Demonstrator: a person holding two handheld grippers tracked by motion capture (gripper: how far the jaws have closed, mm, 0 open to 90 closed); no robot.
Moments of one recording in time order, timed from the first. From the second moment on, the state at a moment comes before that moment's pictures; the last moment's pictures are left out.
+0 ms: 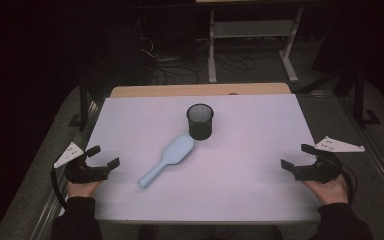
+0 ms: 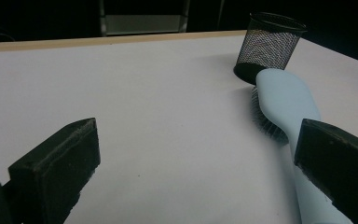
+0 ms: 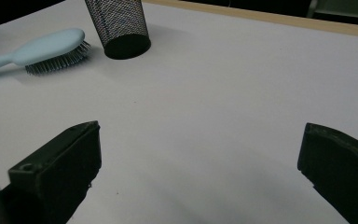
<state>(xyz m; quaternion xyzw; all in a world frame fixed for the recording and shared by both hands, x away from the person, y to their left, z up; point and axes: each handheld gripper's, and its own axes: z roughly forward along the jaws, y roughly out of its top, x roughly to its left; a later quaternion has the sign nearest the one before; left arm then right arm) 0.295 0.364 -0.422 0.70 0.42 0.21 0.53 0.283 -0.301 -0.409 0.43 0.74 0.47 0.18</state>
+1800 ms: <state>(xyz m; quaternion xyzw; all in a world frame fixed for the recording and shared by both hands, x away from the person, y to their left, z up) 0.301 0.338 -0.394 0.76 0.37 0.20 0.50 0.282 -0.293 -0.413 0.42 0.76 0.46 0.18</state>
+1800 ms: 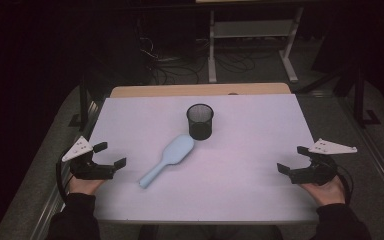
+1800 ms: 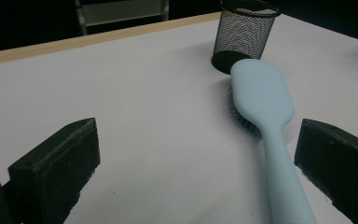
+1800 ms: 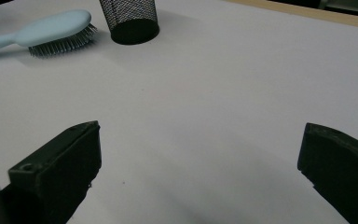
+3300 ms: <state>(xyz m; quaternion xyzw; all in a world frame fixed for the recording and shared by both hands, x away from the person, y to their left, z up) 0.339 0.285 -0.364 0.84 0.30 0.15 0.43 0.282 -0.292 -0.416 0.42 0.77 0.45 0.17</state>
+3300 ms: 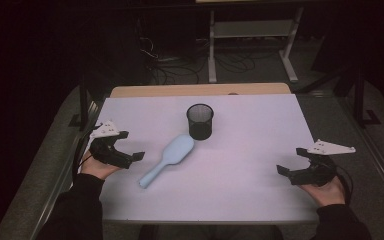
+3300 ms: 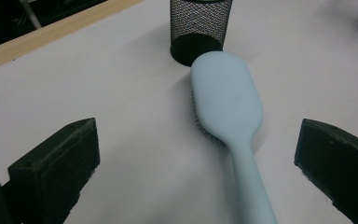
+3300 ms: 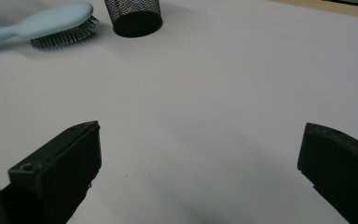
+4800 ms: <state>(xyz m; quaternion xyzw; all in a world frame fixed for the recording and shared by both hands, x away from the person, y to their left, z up) 0.367 0.217 -0.378 0.89 0.25 0.09 0.37 0.281 -0.290 -0.417 0.41 0.78 0.44 0.16</state>
